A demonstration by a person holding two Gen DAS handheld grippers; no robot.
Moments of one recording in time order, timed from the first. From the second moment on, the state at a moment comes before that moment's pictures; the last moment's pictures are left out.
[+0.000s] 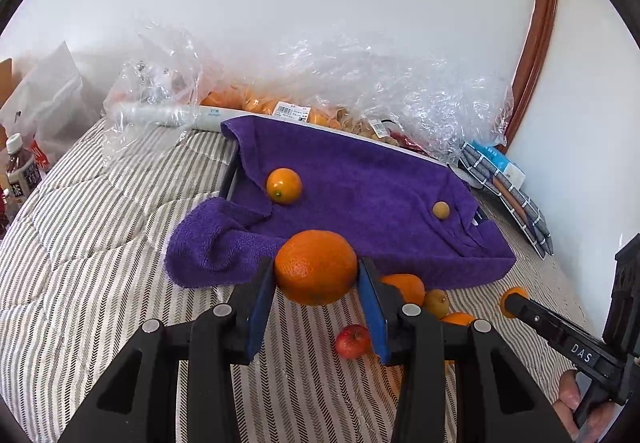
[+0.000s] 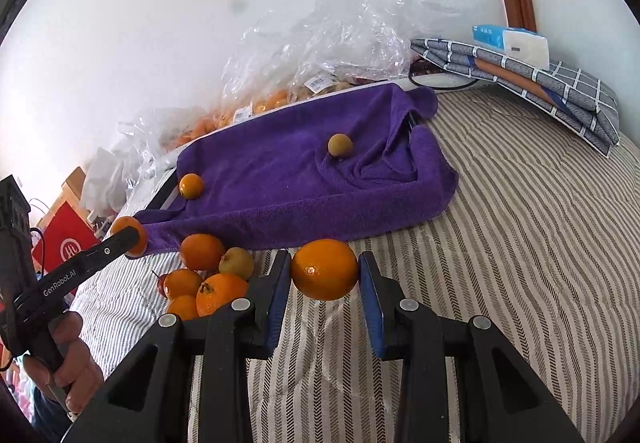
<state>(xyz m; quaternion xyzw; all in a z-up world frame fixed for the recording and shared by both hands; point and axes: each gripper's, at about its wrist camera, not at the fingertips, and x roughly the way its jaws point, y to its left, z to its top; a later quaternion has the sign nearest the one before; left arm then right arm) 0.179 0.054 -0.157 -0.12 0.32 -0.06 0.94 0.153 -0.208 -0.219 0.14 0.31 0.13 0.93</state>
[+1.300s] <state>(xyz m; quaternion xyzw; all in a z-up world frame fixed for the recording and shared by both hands) 0.274 0.071 -0.154 -0.16 0.34 -0.04 0.92 0.252 -0.187 -0.182 0.09 0.28 0.12 0.95</state>
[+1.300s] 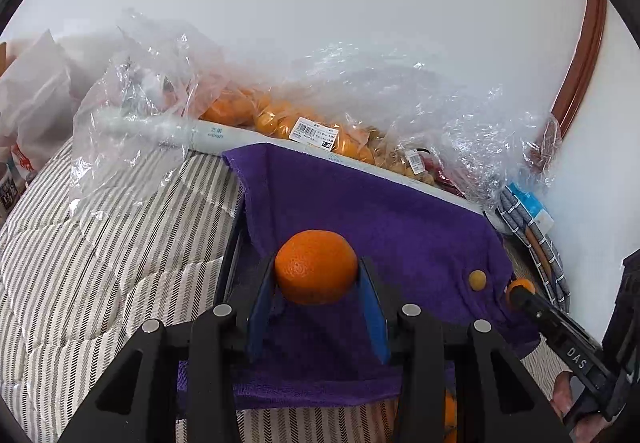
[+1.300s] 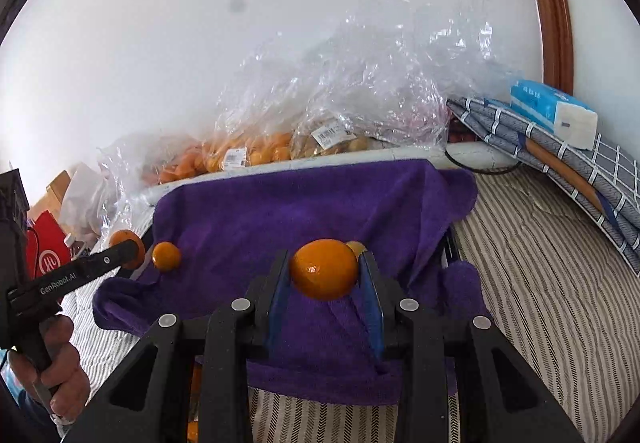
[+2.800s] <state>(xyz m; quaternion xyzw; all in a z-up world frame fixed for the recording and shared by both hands) 0.272 0.042 -0.156 -0.10 0.33 -0.04 0.94 0.241 -0.191 -0.187 0.09 0.25 0.10 0.96</state>
